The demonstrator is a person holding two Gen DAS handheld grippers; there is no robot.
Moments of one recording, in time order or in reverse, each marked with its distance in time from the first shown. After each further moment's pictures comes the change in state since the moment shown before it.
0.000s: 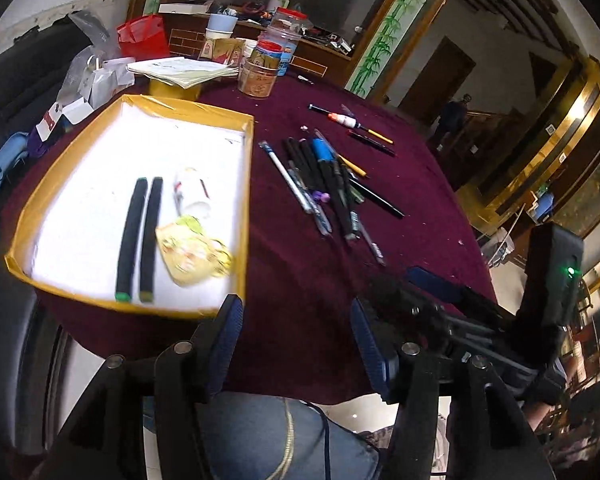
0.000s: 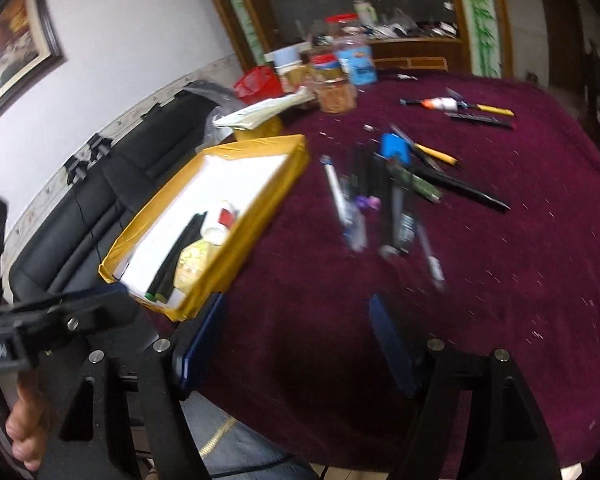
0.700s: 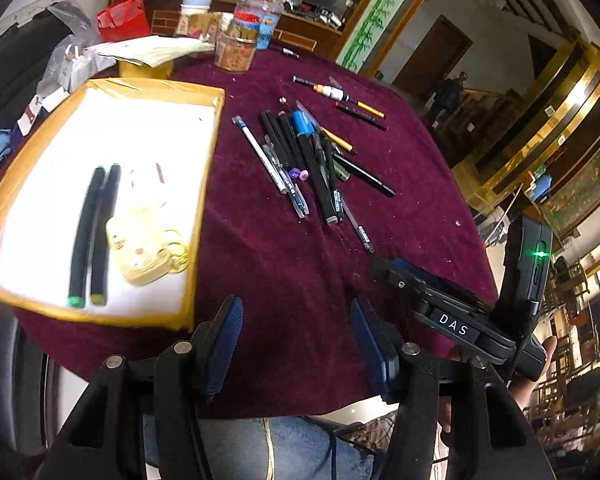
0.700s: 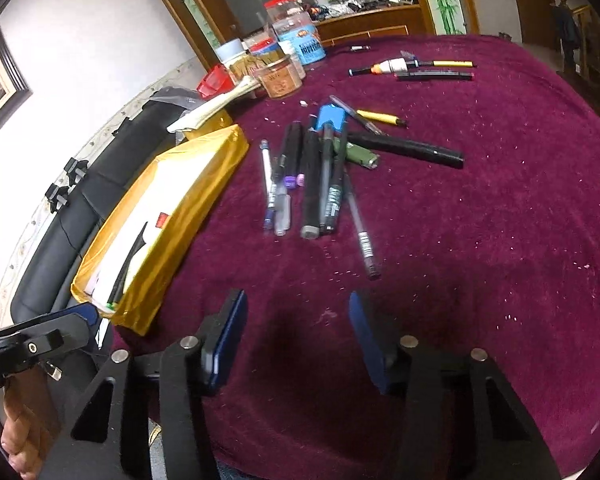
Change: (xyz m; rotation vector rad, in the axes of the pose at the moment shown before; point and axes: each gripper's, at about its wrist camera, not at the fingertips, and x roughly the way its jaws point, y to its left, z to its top) left arm 0.045 -0.024 0.012 0.030 0.101 -0.006; right arm 0.022 -0.068 -0.006 0.132 0.044 -0.001
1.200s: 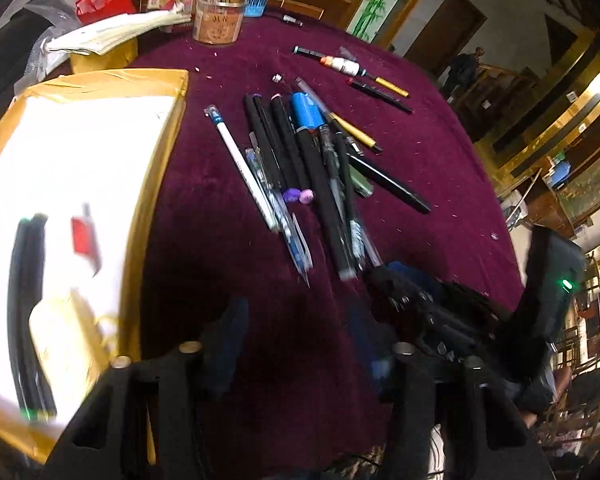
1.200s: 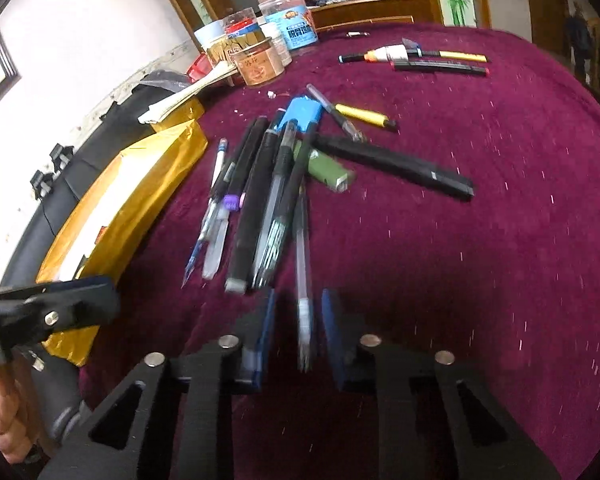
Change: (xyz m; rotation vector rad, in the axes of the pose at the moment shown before) left arm 0.103 -0.009 0.071 0.004 0.121 0.051; right arm 0.060 -0.037 0.043 -0.072 0.046 -0.039
